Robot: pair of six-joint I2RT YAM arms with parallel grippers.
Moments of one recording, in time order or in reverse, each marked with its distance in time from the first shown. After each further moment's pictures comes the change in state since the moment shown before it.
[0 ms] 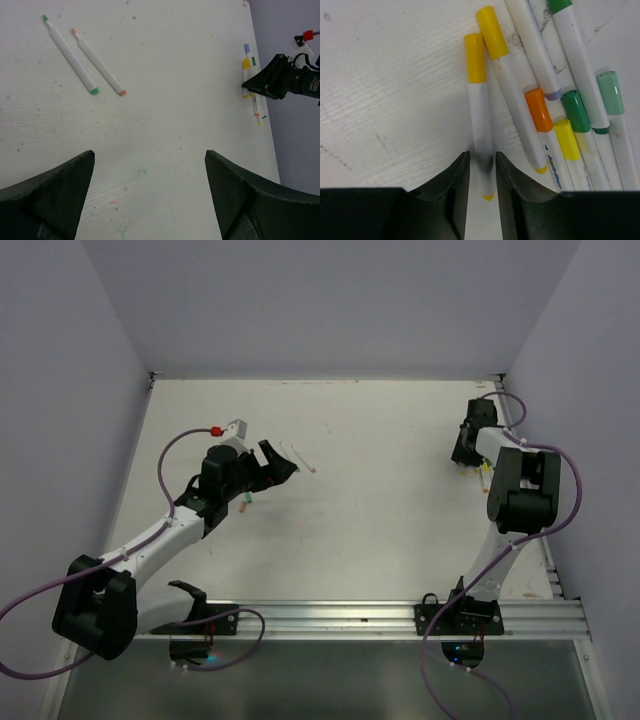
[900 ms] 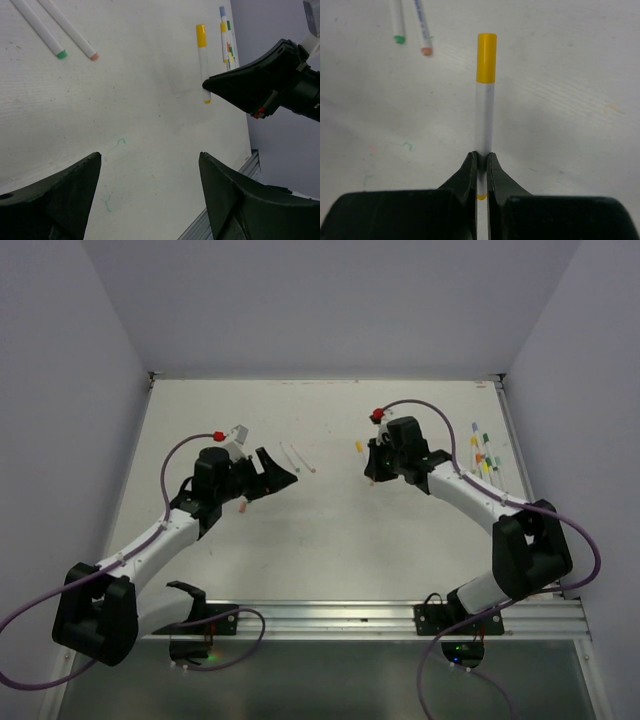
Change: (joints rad) left arm 0.063 -0.032 -0.018 -0.052 0.237 -0.024; right arm 0.562 -0.428 -0.269 0.087 -0.308 0.006
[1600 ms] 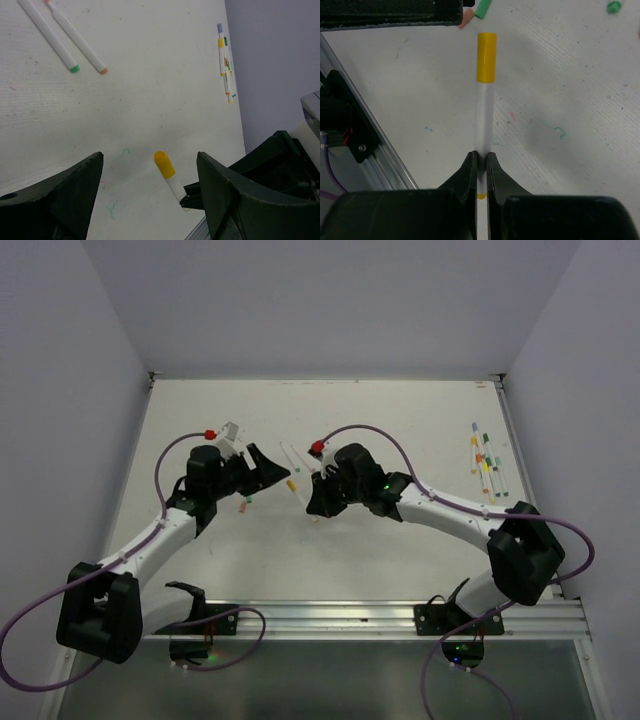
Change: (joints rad) left arm 0.073 0.009 -0.019 0.042 0.051 -0.016; right arm 0.388 0.002 0.000 0.090 -0.182 0.107
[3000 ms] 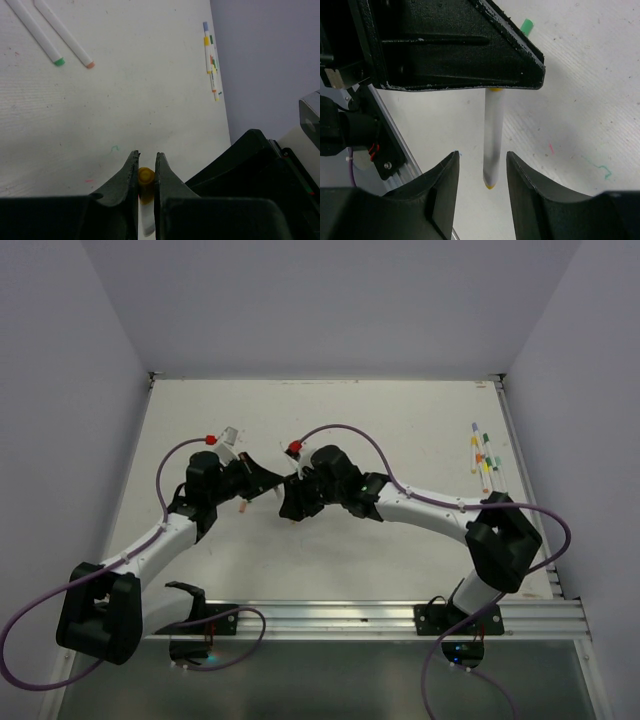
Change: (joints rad) left arm 0.003 -0.003 -0.067 0.118 0.048 -0.069; right arm 0.101 0.112 0.098 0.090 0.019 0.084
